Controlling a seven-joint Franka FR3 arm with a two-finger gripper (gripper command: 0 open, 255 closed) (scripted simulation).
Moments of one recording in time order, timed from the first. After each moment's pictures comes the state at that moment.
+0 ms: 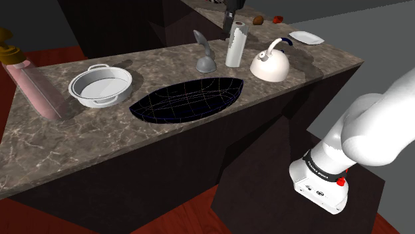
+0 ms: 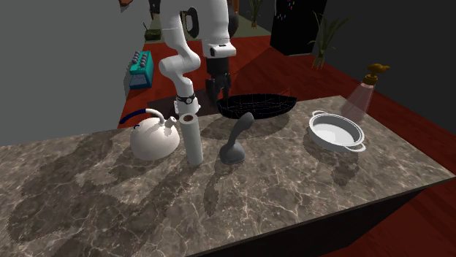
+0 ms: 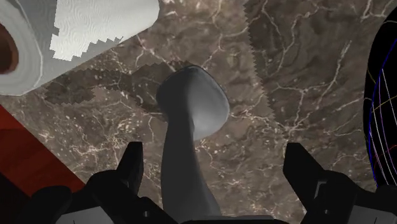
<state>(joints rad) 0.14 -0.14 -0.13 -2.02 -0.09 2.12 -0.64</state>
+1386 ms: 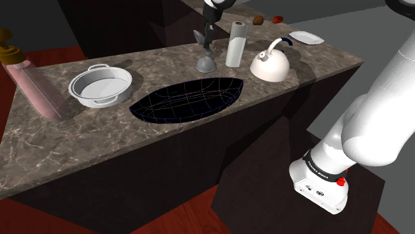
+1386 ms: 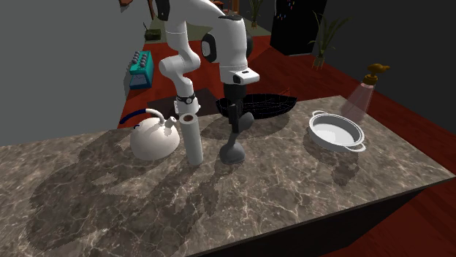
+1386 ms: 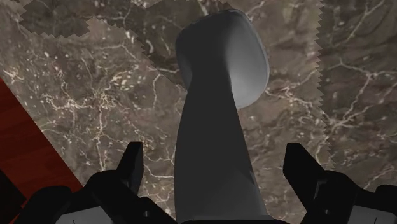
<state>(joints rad) 0.15 0.12 -0.13 -1.86 -0.05 2.25 -0.84</state>
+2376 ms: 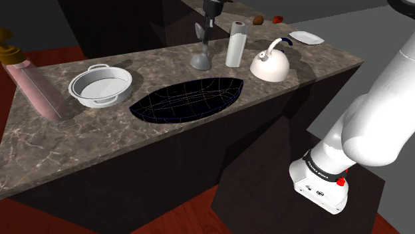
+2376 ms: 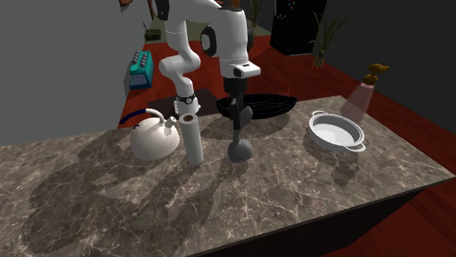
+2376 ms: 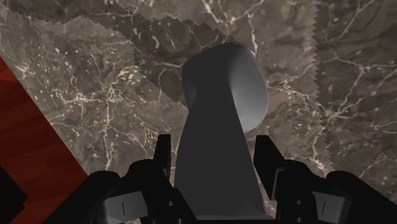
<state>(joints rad) 0.15 0.11 -0.13 -1.82 -0.05 2.20 -0.84</state>
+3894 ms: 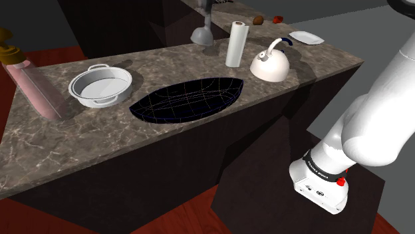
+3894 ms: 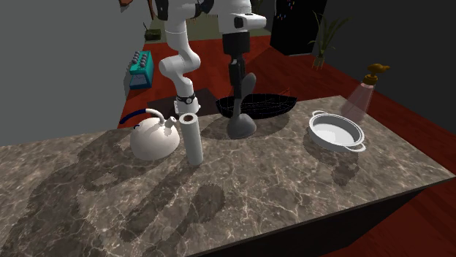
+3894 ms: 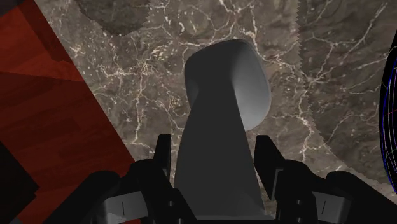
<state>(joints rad) 0.15 0.11 -0.13 -1.51 -0.04 1.89 -0.86</state>
